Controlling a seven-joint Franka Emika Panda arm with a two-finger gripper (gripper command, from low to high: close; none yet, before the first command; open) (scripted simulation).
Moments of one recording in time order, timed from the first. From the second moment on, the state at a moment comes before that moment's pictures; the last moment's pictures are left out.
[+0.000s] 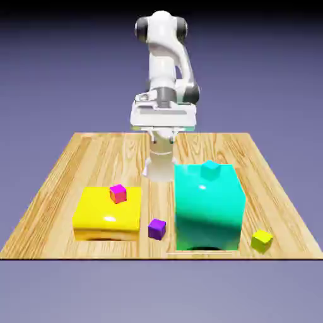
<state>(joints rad) -0.01 -0.54 -0.03 -2.78 -0.04 3.01 0.73</state>
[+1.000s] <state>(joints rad) -0.48 -0.01 0.29 -2.49 -0.53 2.78 -0.58</state>
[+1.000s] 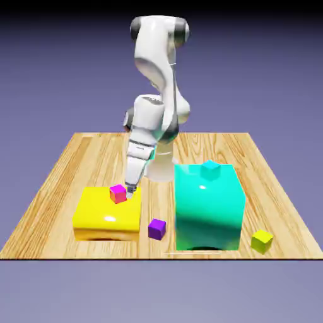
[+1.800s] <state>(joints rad) -0.83 0.35 0.62 -2.35 -0.83 2.64 -1.62</state>
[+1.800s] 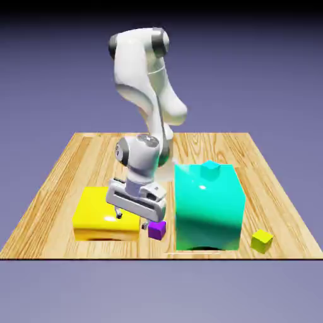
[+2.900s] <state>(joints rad) -1.53 0.70 1.25 -2.57 -1.08 2.54 -2.90</state>
